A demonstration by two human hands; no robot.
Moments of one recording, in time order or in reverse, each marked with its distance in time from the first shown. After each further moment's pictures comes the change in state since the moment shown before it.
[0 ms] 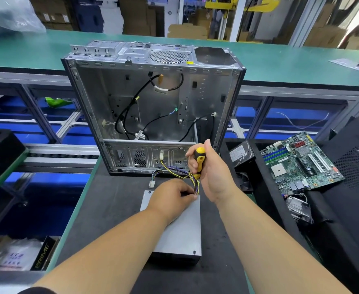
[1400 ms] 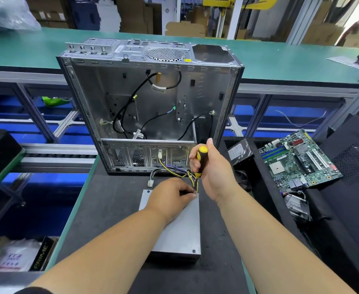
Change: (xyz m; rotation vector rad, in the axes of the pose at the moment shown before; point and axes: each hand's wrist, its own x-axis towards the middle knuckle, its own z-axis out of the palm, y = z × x) left_hand -0.001 0.001 -0.001 0.014 0.002 0.001; right_hand -0.001 -0.006 -0.001 0.017 0.082 0.045
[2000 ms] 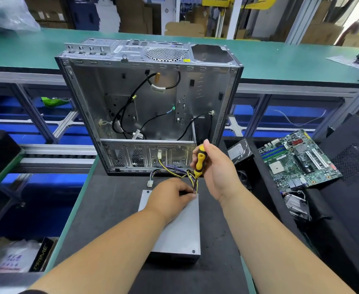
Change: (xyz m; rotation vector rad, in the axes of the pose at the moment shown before) left_hand 0.001 -0.002 0.001 -0.004 -0.001 -0.001; right_hand -0.001 0.002 -0.010 -0.016 0.041 -0.019
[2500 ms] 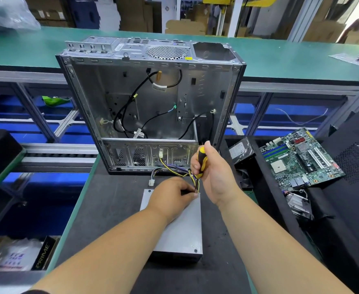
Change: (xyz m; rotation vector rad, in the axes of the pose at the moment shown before) left_hand -0.001 0.001 -0.002 -0.008 0.003 -0.005; right_hand -0.004 0.009 0.008 0.062 -0.064 -0.016
